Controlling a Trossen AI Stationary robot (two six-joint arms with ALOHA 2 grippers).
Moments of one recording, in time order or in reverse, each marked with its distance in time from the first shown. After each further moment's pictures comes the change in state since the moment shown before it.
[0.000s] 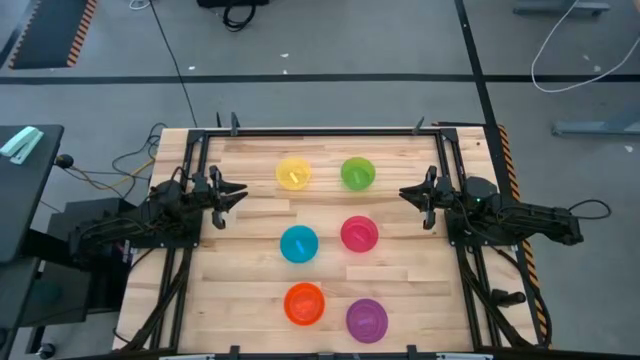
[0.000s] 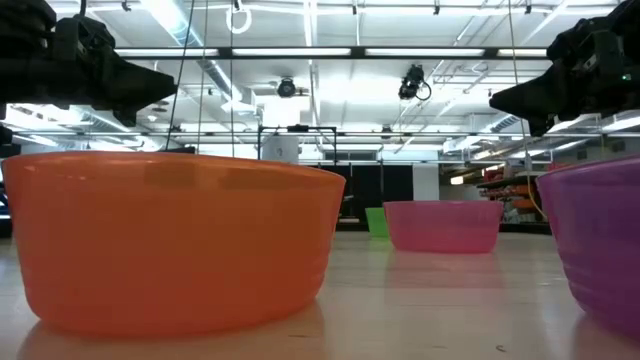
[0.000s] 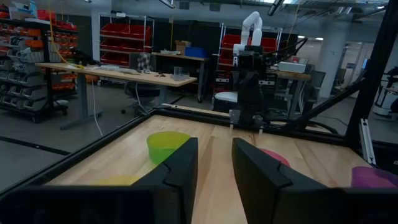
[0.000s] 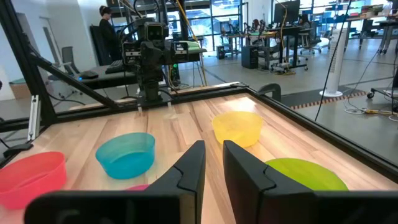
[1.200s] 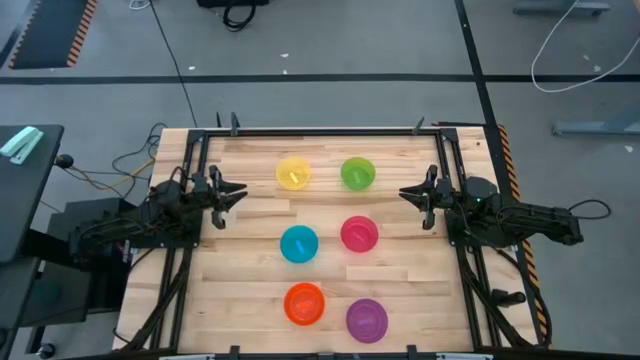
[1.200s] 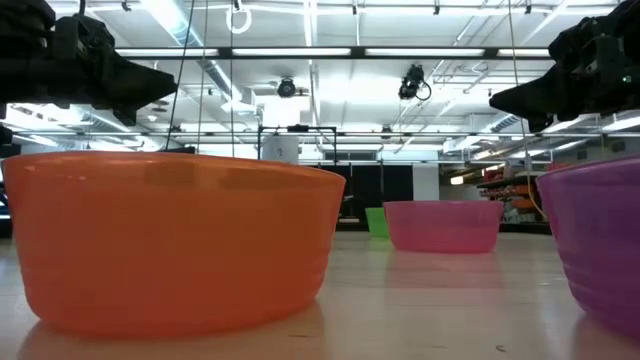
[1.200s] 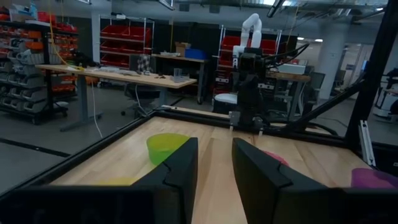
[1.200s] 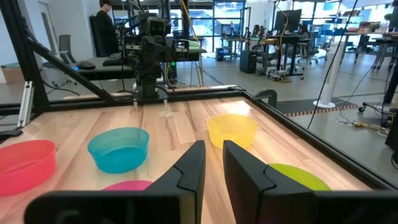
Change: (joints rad) left arm 0.000 0.000 0.000 0.014 0.000 0.001; right arm 0.000 0.000 0.000 0.004 0.000 -0.088
